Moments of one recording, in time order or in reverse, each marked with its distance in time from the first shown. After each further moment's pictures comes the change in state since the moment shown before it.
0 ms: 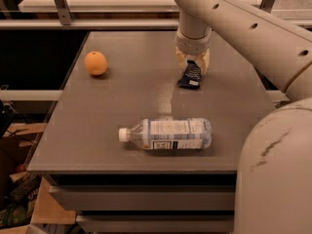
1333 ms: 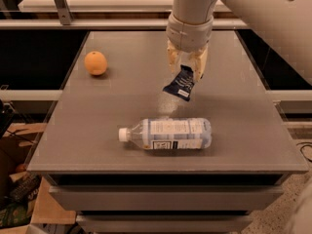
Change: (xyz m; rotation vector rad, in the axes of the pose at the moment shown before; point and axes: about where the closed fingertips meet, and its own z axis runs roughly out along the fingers) arm -0.102 -0.001 -0.096 -0.013 -0.184 0.094
